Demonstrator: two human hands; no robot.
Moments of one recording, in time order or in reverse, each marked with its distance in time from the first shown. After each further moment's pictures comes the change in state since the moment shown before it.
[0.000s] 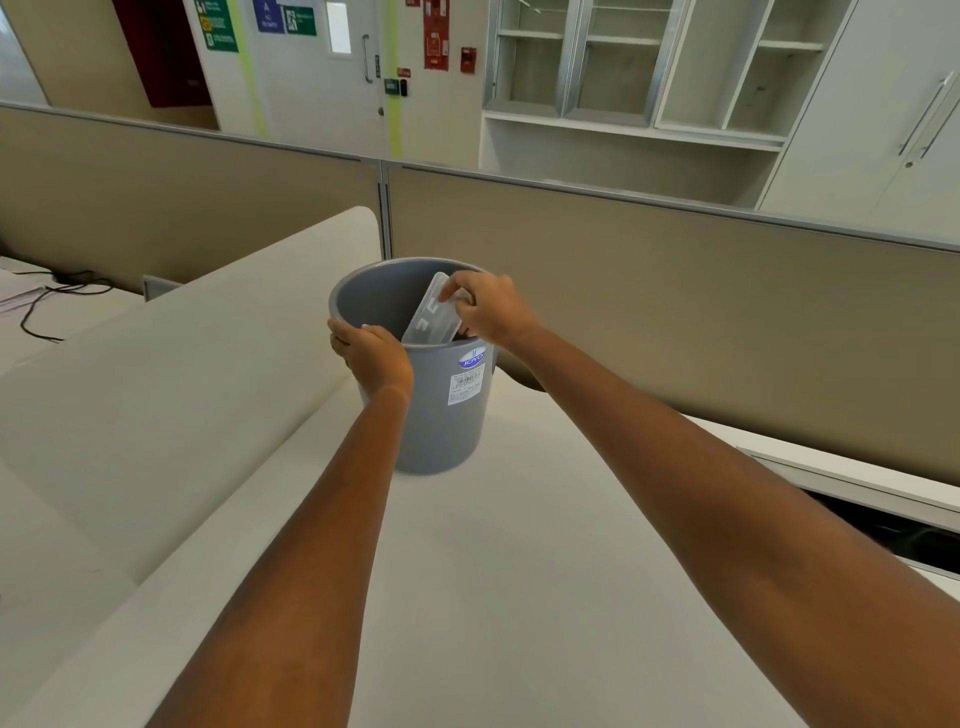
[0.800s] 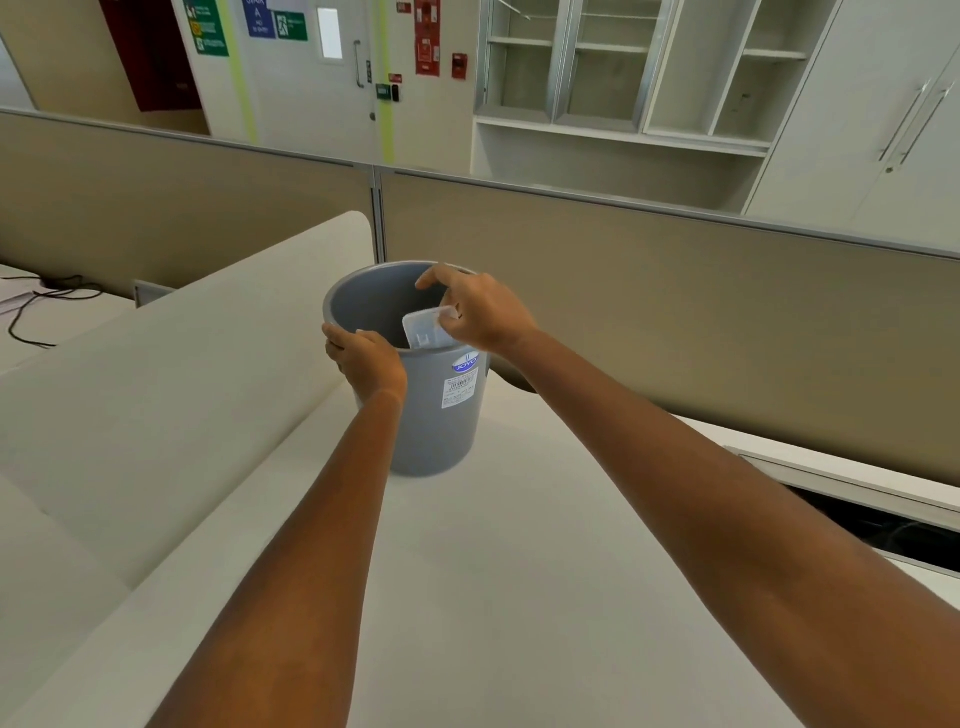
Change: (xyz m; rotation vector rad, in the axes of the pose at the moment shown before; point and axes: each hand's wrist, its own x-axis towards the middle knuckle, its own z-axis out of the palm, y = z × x) left_hand -0.004 0.002 -0.003 0.020 0.002 -0.022; right_hand -0.013 -0.008 -0.005 -0.211 0.066 -0.200
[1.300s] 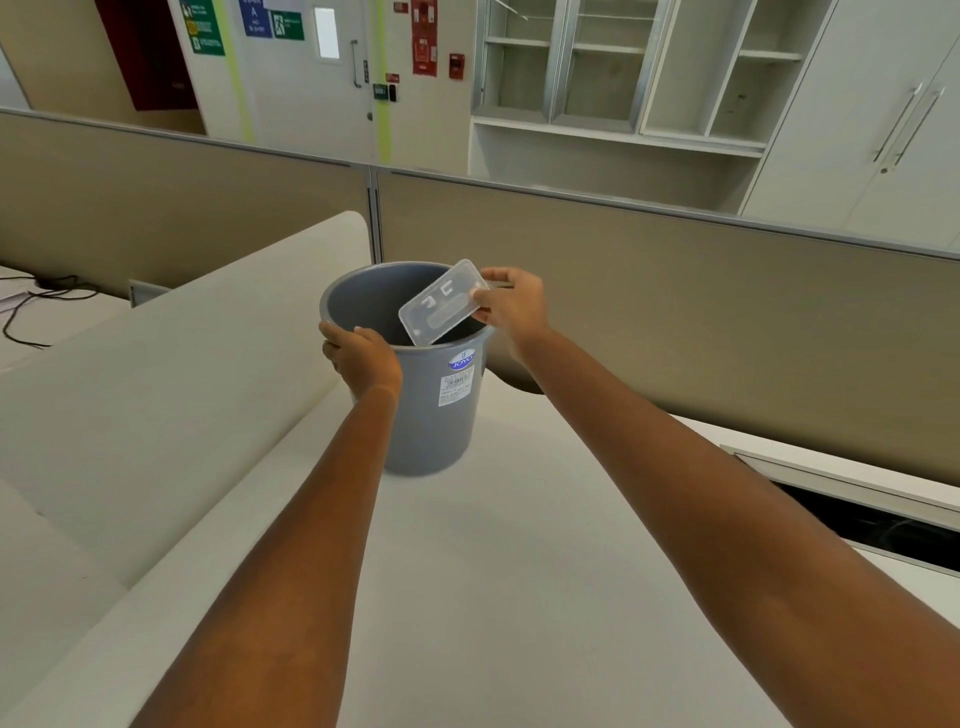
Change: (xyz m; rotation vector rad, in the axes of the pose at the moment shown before) left_hand 0.001 0.002 -0.001 0.016 -0.023 -0.012; right_hand -0.010 0.005 -0.013 0.985 0.280 0.661
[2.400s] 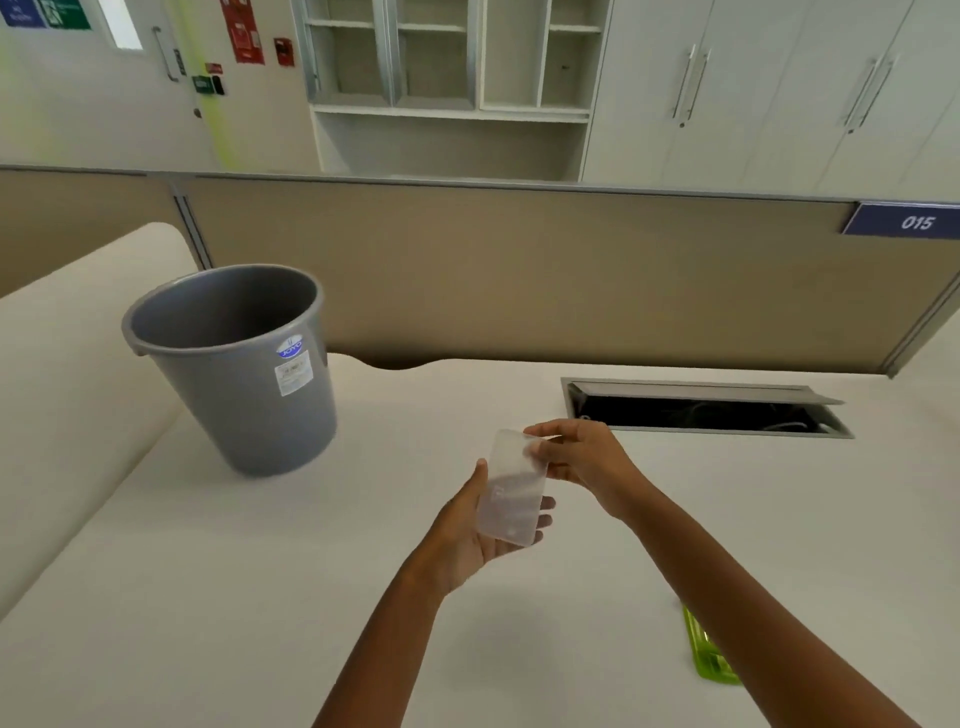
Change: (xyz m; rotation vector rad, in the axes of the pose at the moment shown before) left_hand -0.278 -0.062 0.019 -0.347 -1.464 -0.609; right_hand -0.186 0.082 -0.239 -0.102 0.035 0.286
